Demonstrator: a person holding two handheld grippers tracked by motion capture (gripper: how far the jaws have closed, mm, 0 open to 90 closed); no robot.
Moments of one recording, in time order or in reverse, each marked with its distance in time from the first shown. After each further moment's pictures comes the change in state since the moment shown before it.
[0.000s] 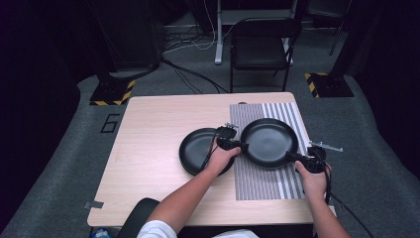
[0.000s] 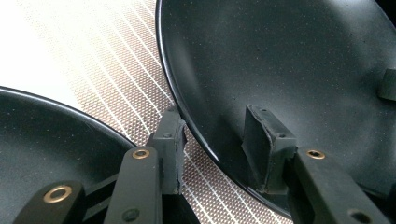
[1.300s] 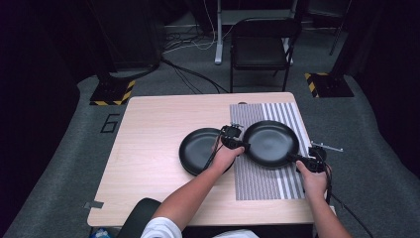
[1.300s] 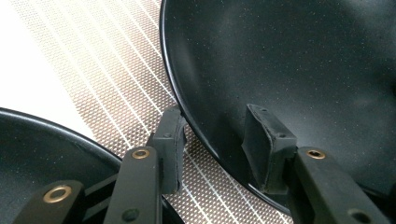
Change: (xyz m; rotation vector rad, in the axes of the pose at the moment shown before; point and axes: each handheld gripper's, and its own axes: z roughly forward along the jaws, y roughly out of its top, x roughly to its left) left arm -0.006 0.007 0.017 0.056 0.076 0.027; right arm -0.016 -0.003 0.012 0.032 -0.006 0.062
